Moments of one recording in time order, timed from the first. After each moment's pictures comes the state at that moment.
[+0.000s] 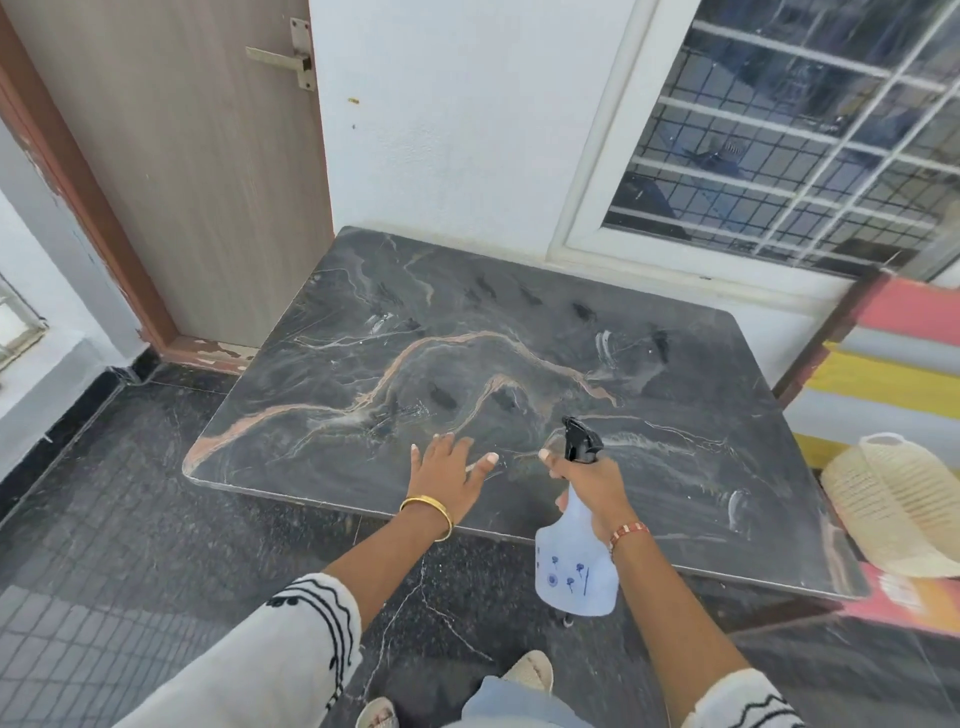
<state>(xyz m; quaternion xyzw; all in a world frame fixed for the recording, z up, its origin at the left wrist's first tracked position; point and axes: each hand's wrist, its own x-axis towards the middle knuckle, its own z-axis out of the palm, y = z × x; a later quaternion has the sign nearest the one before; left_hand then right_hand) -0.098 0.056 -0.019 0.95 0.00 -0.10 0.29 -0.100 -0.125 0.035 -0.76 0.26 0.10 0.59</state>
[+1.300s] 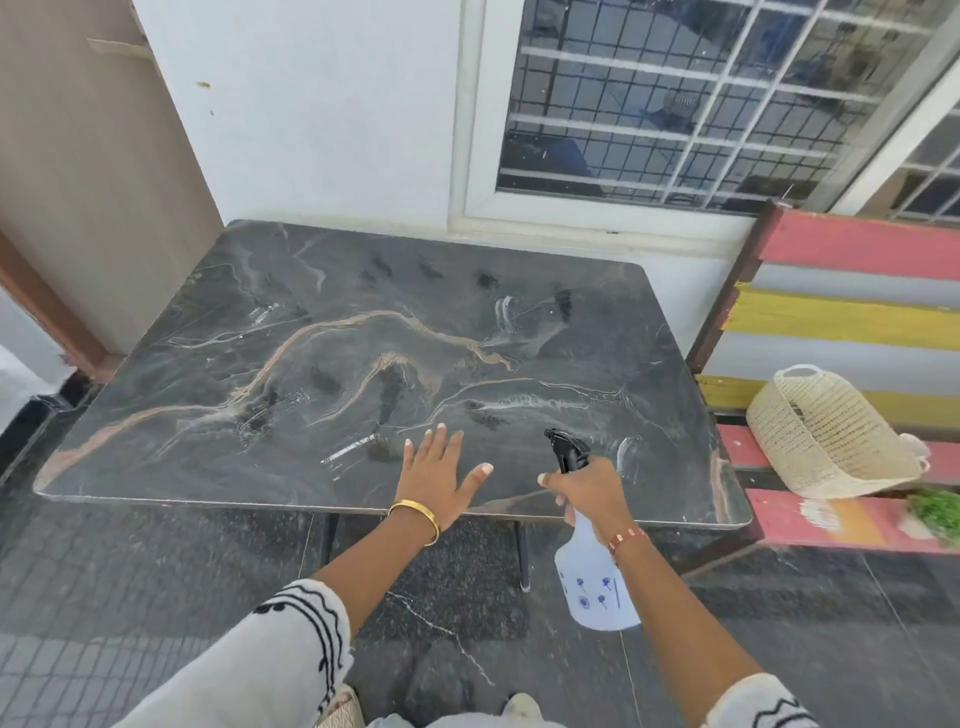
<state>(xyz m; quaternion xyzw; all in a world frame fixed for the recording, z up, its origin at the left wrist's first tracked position) -0.121 -0.091 -0.019 0.97 -0.08 -0.13 0.19 -0.140 -0.287 0.026 -0.80 0.27 0.13 0.52</state>
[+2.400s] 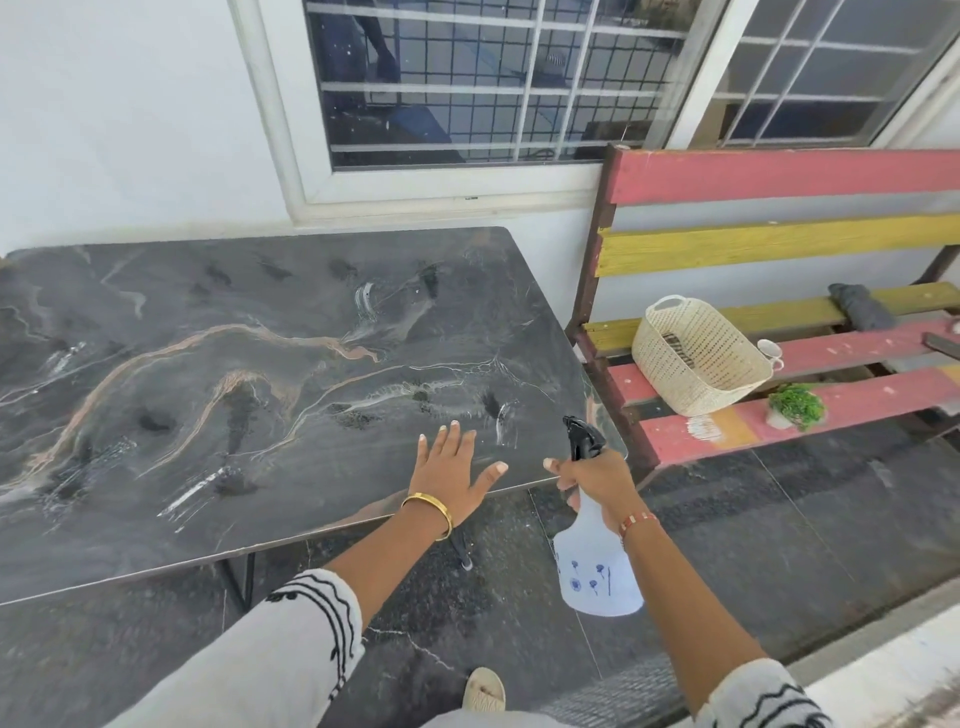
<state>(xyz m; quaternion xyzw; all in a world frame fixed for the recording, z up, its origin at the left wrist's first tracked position) -0.124 -0.250 -0.021 0.94 -0.24 -0.19 0.13 -0.187 -0.432 0.017 -0.71 0.40 0.06 0.57</state>
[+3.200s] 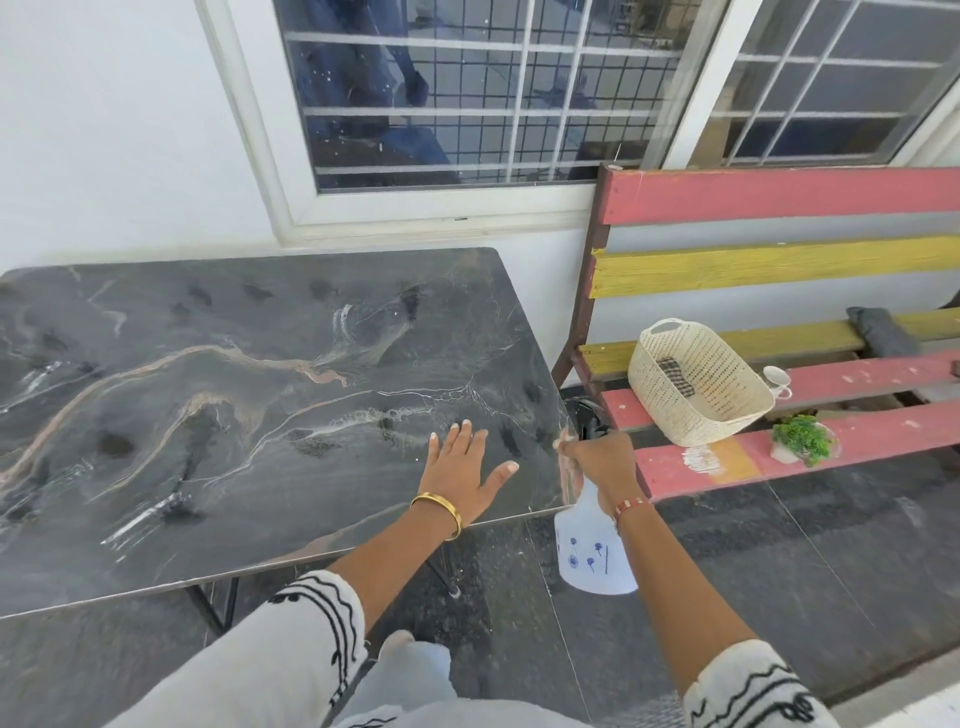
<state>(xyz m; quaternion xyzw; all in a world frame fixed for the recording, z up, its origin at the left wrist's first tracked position) -0.107 -0.327 -0.007 0.95 -0.23 -0.15 0.14 -0.146 -0.503 0.034 -0.74 0.39 -0.02 0.55</state>
